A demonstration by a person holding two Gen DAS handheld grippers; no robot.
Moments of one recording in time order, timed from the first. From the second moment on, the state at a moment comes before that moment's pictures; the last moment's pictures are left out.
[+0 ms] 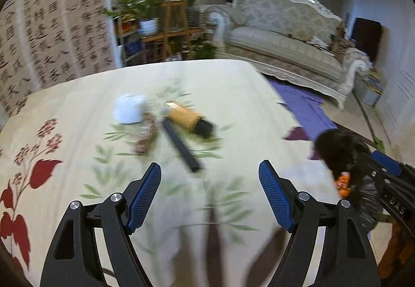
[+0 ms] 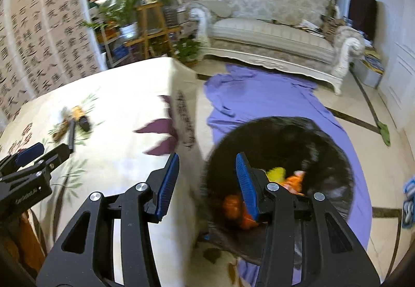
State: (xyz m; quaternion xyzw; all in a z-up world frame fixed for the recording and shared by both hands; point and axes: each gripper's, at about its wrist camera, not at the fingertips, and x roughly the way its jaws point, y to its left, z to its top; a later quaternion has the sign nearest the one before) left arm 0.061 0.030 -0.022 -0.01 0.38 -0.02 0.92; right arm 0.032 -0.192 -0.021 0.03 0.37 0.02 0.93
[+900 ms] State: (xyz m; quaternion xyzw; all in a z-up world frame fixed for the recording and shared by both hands) left arm 0.050 0.158 -0.031 -0.06 0.39 0.07 0.92; right arm 0.088 0.000 -0.039 -0.07 0.41 0.19 0.89
